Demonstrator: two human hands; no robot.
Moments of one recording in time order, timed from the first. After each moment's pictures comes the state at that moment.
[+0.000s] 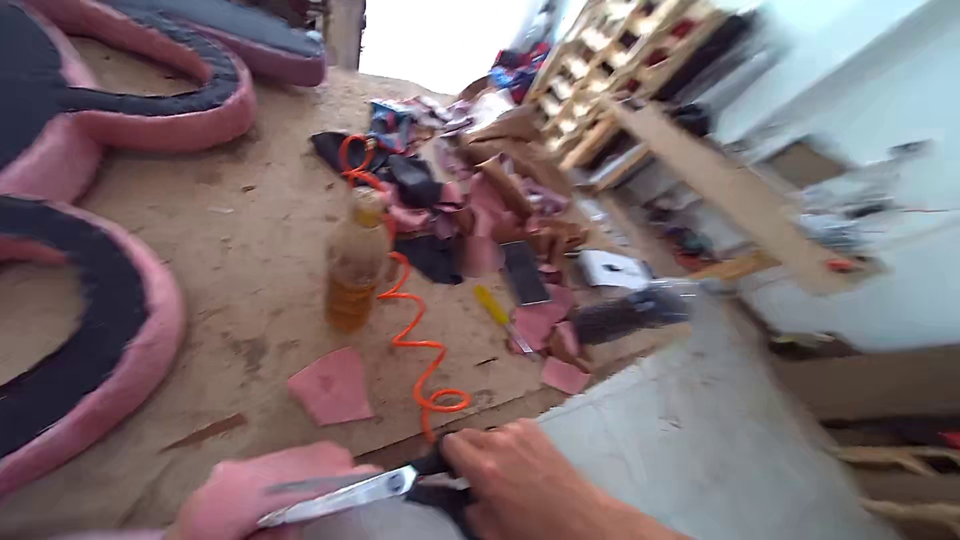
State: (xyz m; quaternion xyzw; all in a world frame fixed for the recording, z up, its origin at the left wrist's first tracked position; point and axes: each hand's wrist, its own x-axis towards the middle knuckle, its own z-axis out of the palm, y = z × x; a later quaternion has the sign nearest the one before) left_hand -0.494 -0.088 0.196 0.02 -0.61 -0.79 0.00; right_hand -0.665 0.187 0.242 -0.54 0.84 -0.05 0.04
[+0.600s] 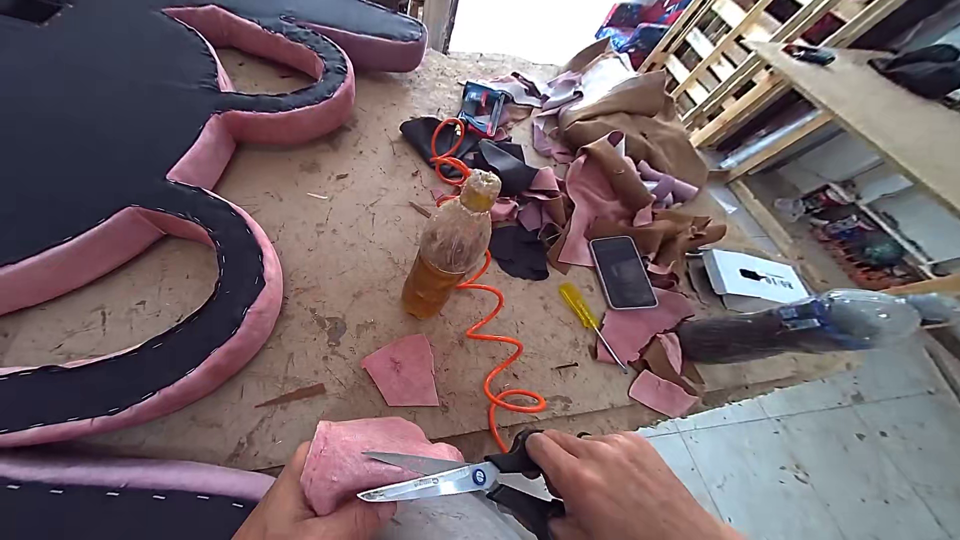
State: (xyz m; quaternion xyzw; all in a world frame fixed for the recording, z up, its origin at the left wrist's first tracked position) left_hand -0.492 -0.086 0.187 0.00 -0.62 -0.78 0.05; right_hand -0.668 0.187 0.236 -0.57 0.82 -0.02 0.00
